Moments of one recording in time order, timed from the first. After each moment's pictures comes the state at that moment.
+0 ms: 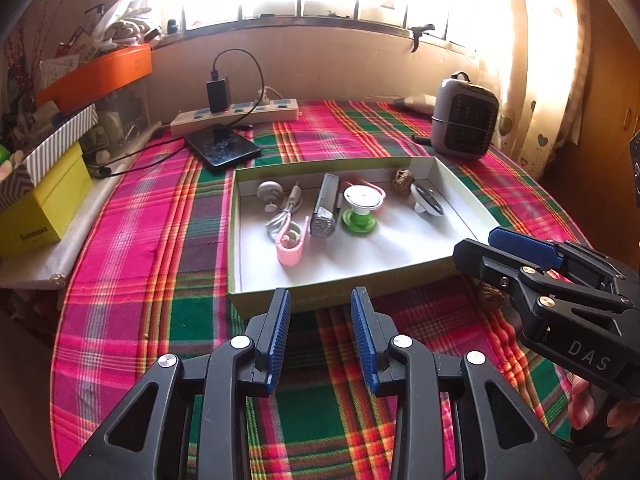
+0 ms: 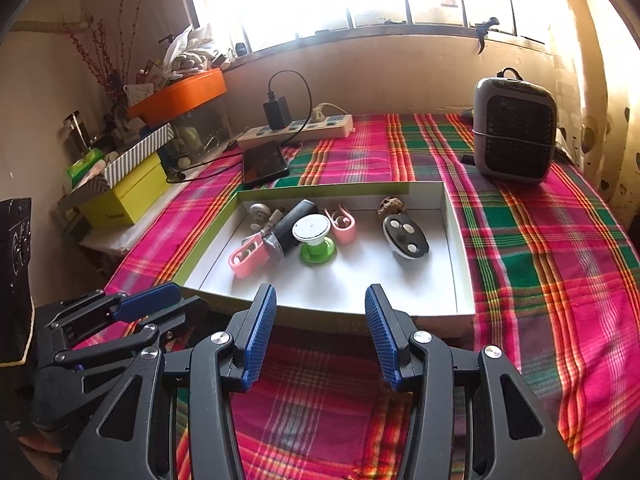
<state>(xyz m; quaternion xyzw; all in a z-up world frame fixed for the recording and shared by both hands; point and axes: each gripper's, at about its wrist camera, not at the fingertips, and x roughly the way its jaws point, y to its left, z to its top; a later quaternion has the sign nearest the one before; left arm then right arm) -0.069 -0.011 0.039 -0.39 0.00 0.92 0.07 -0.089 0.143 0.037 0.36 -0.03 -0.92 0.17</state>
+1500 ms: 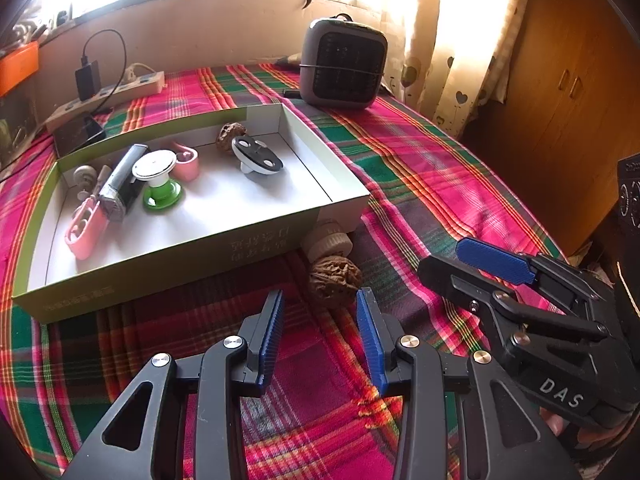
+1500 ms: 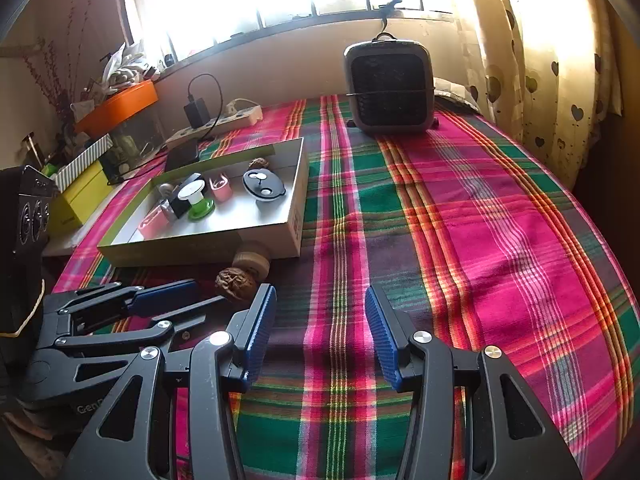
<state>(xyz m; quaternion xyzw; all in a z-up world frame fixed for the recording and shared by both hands) -0.081 0.097 0.006 -0.43 0.00 0.88 0.21 -0.057 0.235 0.010 0.37 -0.06 -0.92 0.09</state>
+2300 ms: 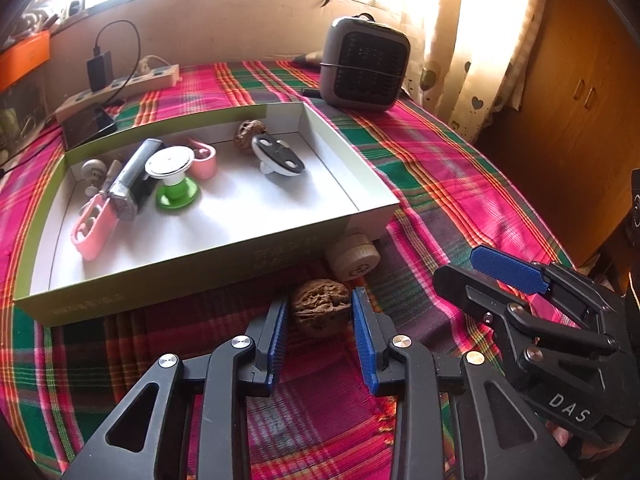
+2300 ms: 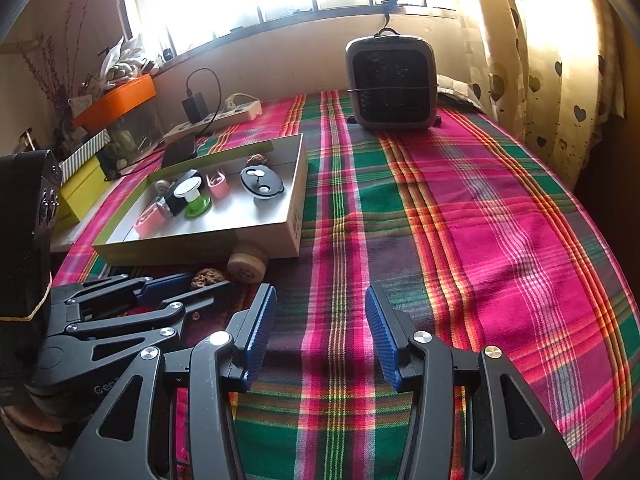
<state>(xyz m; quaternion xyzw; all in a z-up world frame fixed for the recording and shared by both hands) -0.091 0.088 0.002 -0.43 -0.01 0.88 0.19 -0.066 0.231 0.009 0.38 -0.05 -0.92 0.09</state>
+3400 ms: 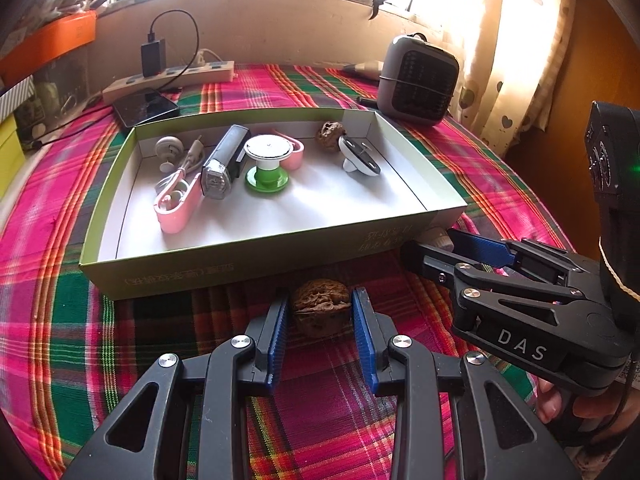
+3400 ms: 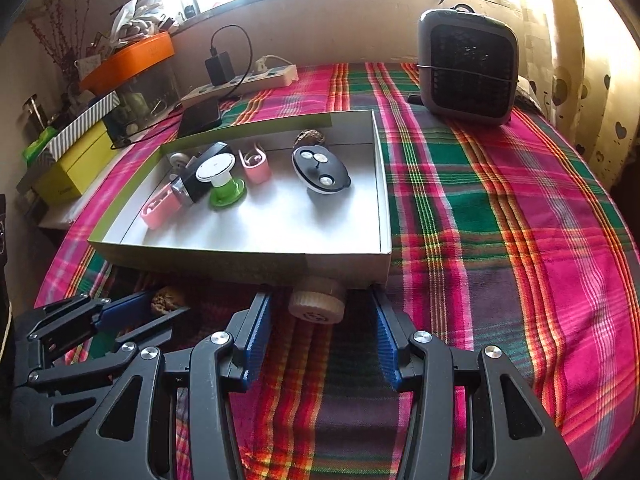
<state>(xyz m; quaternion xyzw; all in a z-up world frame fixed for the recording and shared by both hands) -0.085 0.038 0.000 -0.43 -0.03 0.89 0.14 -0.110 0.179 -0.002 0.43 -0.02 -0.90 0.12</state>
